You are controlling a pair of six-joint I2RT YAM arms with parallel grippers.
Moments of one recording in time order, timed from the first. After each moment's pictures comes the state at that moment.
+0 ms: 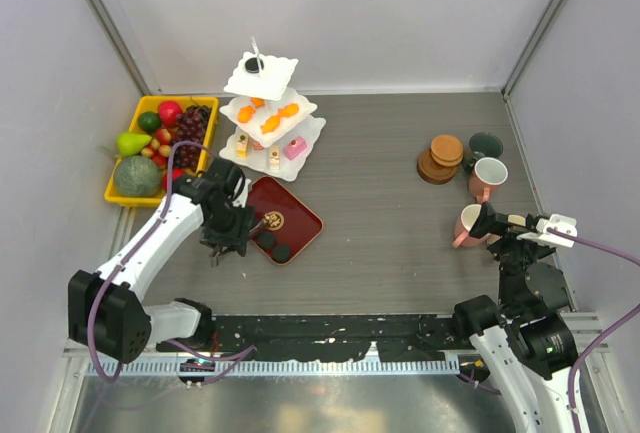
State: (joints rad) left arm -0.35 1.24 0.99 -1.12 0.03 -0.18; right arm 0.31 0.03 0.59 -0.50 0.56 0.11
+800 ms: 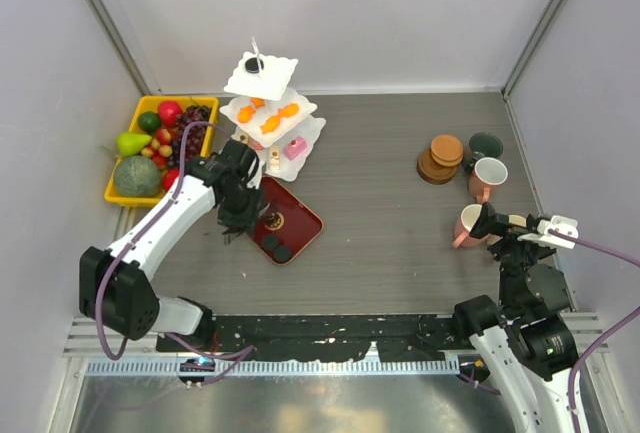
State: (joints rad) left arm -0.42 1.35 1.14 -1.10 0.03 -0.18; right arm 0.31 0.02 0.59 -0.50 0.56 0.11
